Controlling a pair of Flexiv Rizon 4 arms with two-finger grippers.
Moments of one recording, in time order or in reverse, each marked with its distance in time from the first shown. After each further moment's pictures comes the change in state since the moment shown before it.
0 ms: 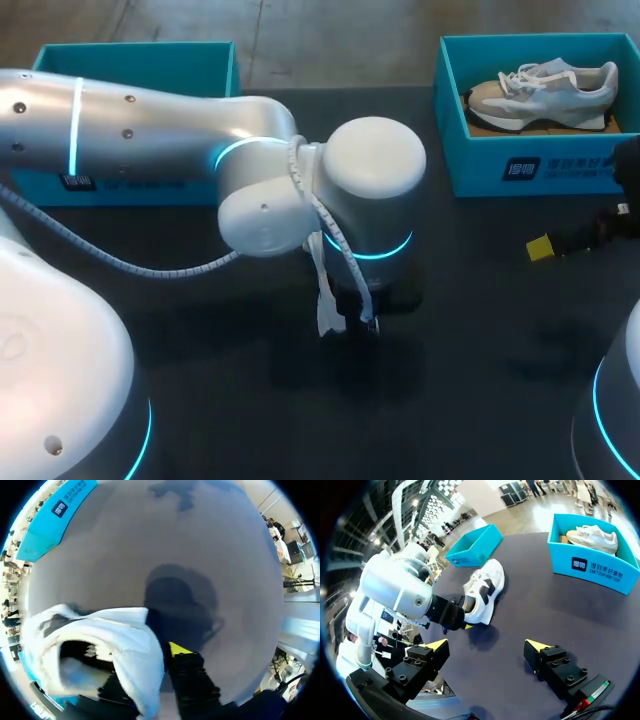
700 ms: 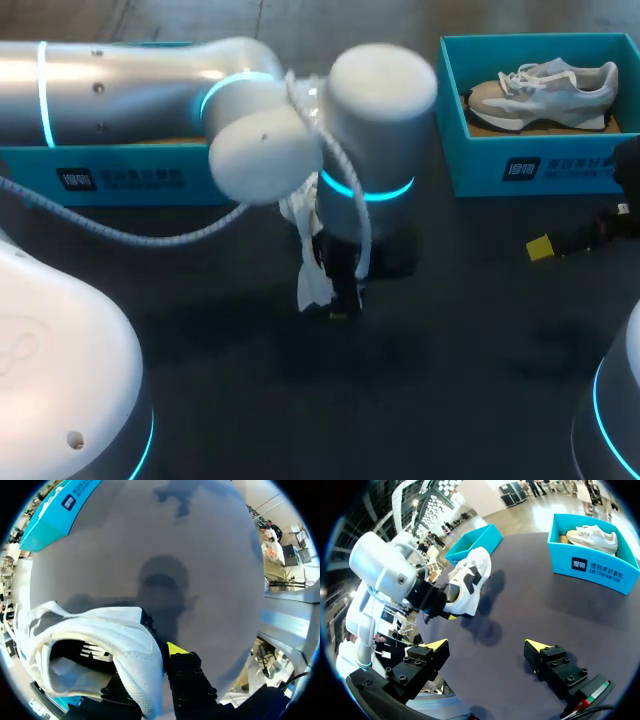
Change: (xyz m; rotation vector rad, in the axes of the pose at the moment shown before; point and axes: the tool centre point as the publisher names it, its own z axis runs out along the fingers) left arm -0.004 0.024 -0.077 -0.101 0.083 -0.031; right arm 0.000 0.000 0.000 0.000 0.000 0.000
